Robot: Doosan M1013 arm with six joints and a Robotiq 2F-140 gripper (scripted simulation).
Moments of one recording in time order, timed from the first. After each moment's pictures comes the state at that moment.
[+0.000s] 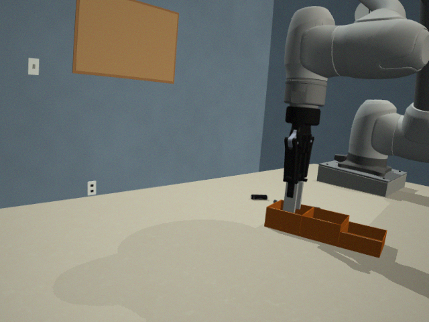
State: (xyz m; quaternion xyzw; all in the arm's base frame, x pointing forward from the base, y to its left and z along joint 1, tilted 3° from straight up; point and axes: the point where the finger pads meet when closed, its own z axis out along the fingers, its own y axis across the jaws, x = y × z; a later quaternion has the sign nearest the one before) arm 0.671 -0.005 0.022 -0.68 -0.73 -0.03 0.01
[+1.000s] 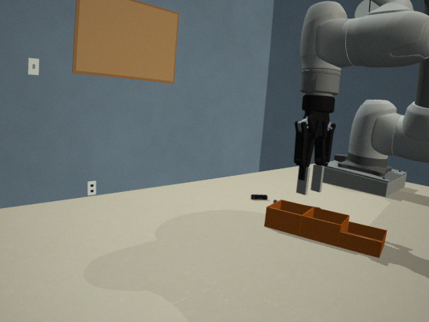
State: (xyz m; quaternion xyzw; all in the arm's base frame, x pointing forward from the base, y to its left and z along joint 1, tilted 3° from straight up) arm 0.604 0.004 0.052 -0.79 -0.61 -0.03 0.02
